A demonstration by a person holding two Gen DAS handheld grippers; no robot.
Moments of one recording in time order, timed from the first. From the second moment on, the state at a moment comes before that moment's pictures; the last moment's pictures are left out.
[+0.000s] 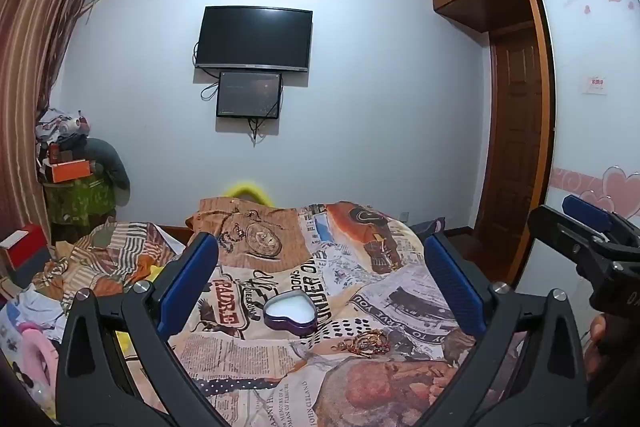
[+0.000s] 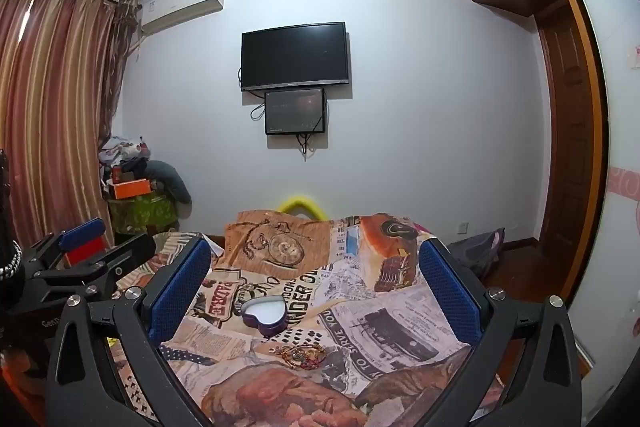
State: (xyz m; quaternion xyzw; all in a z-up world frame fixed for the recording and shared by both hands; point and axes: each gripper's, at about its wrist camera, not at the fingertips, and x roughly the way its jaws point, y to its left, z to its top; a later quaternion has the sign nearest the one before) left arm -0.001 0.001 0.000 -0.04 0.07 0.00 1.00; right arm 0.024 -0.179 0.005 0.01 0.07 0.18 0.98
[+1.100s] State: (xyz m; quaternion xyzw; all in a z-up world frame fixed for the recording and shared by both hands) left arm 0.009 -0.001 -0.004 -0.04 0.09 0.00 1.00; right arm 0.025 -0.176 0.004 0.01 0.08 0.19 0.98
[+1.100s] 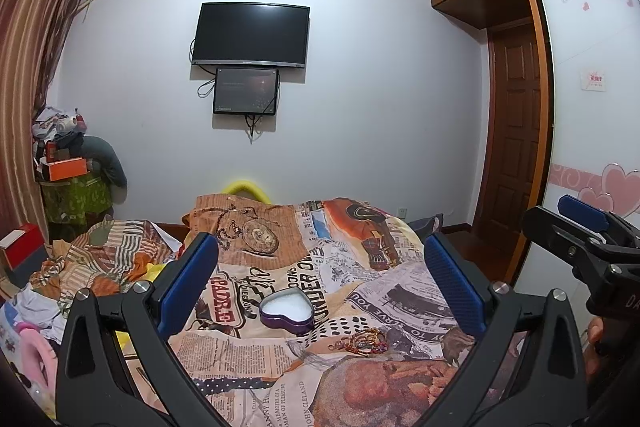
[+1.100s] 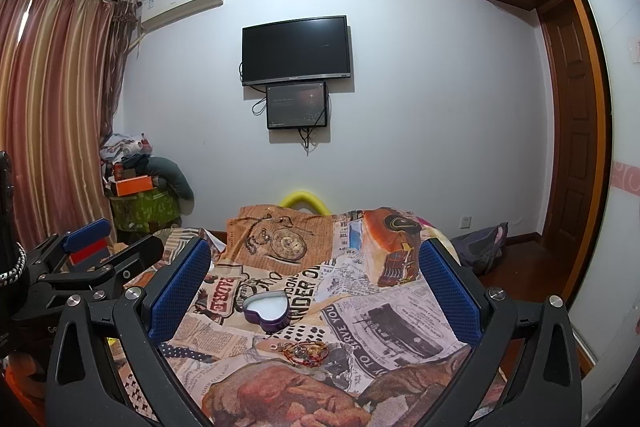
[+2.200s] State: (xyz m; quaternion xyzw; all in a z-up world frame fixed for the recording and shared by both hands) left arm 0.009 -0.001 -0.008 -0.04 0.09 0.00 1.00; right arm 0.022 -0.171 0.003 0.01 0.09 0.18 0.98
